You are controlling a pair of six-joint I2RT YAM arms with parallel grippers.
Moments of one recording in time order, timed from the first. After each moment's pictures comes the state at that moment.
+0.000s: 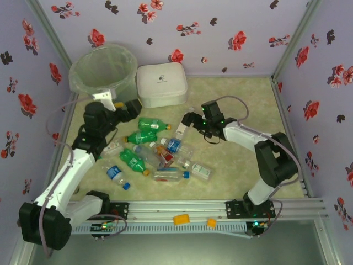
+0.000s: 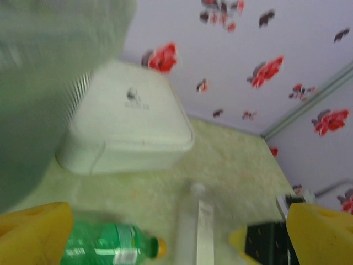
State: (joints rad) left arm -0.32 1.02 0.78 -0.01 0.18 -0.56; right arm 0.52 1.67 1.00 -0.16 -0.19 0.87
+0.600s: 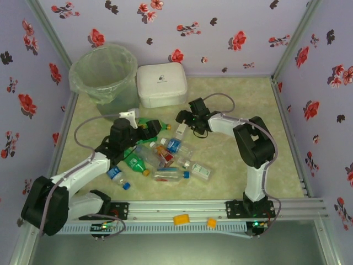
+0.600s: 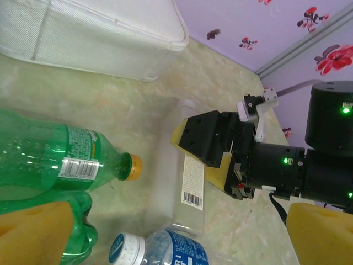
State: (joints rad) left arm -0.54 1.17 0.57 0.23 0.13 -0.70; right arm 0.55 1.95 1.21 -0.19 -0.08 0.90
